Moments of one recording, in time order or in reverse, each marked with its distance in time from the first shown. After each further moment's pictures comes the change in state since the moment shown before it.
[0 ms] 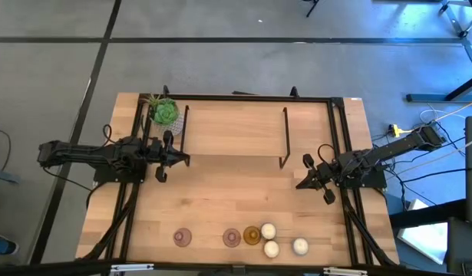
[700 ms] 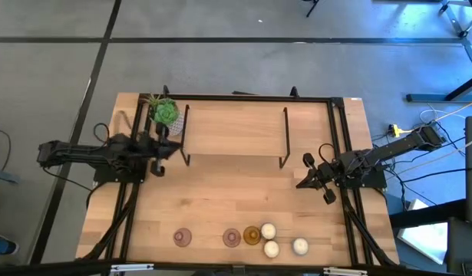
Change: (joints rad) left arm 0.001 0.001 0.006 0.363 -0.072 0.052; right arm 0.000 0.000 0.000 0.049 0.002 -0.038
